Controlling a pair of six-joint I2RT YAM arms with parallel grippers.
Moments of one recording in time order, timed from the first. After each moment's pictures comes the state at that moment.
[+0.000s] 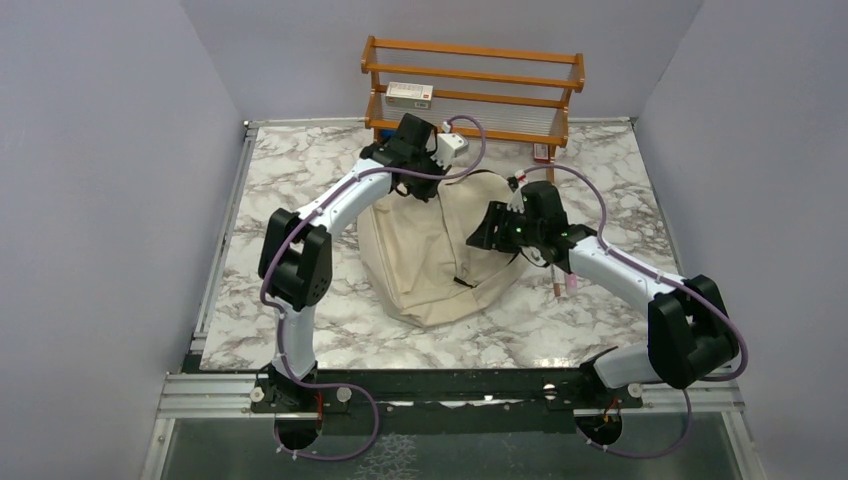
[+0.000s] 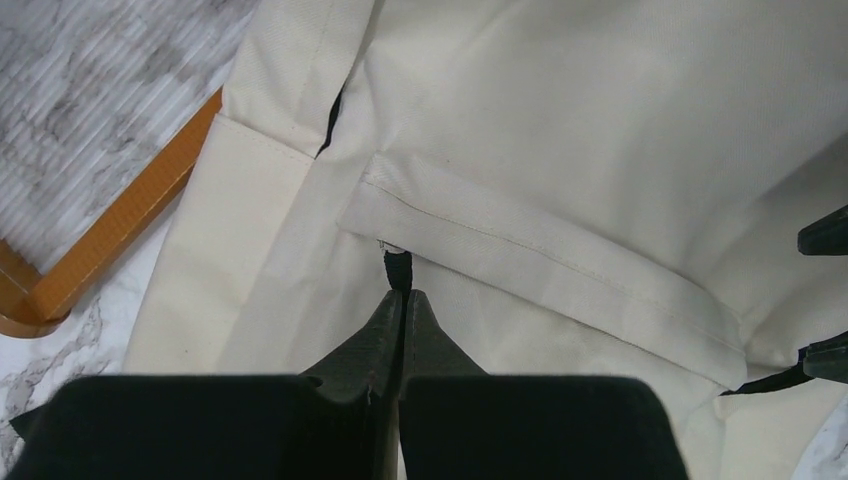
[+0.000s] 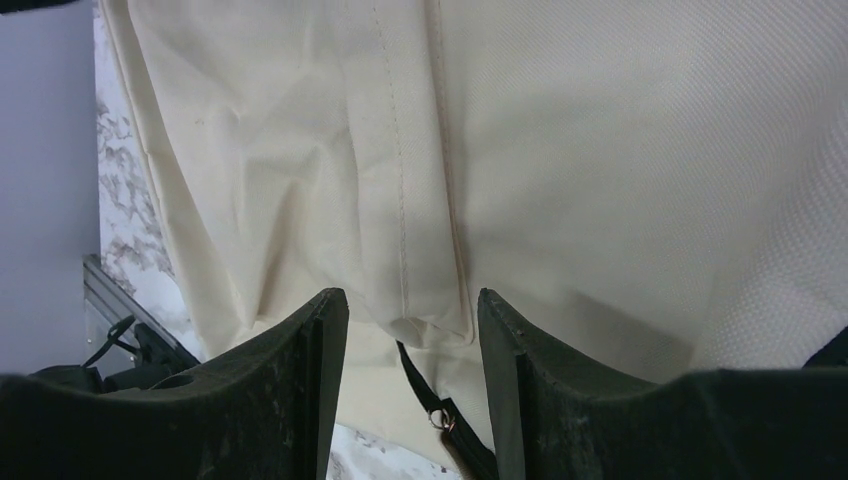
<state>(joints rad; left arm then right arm) -0.53 1.98 1.75 -0.62 0.26 0.27 0.45 1.41 0.83 -0.10 -0.31 0.56</state>
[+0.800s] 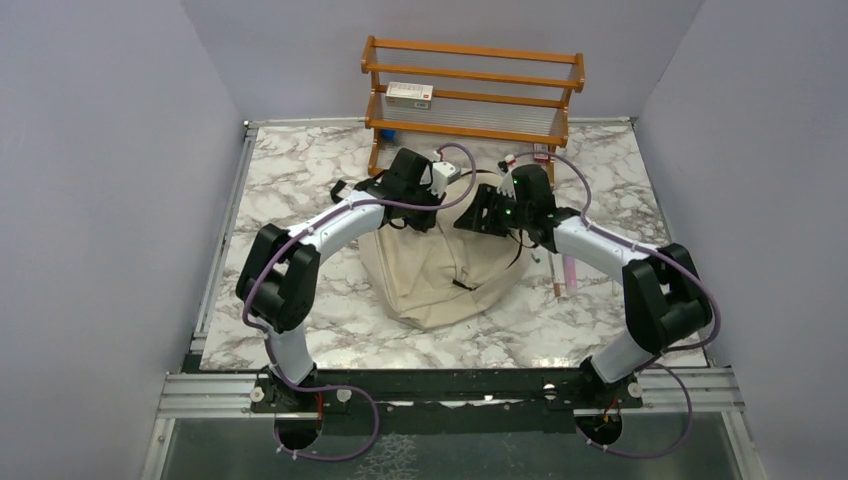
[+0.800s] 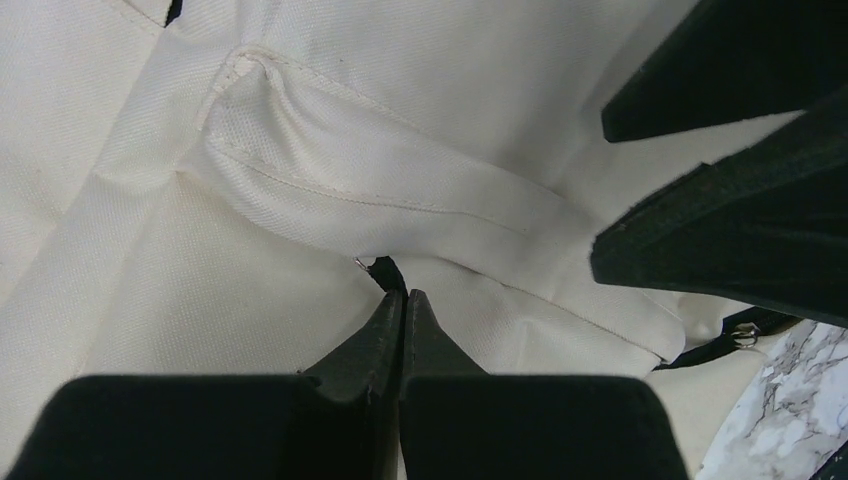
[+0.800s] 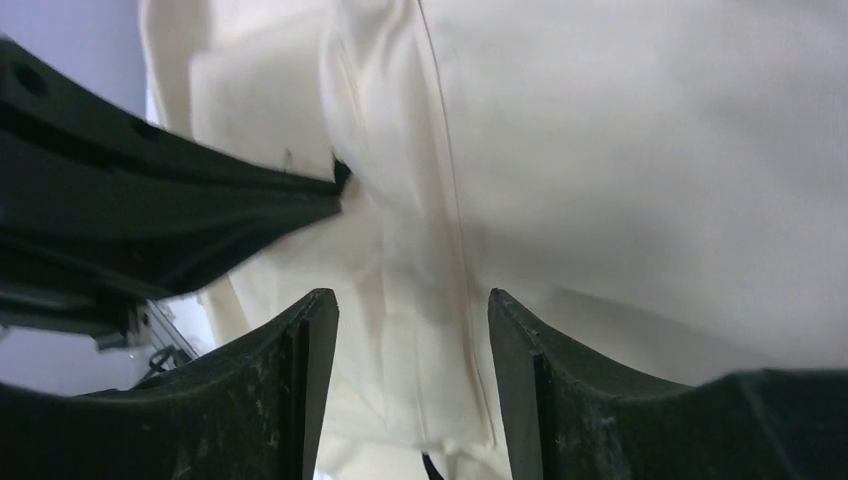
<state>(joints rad) -0.57 1.80 1.35 -0.40 0.28 0.10 0.43 1.58 0.94 -0.01 -0.39 0.59</state>
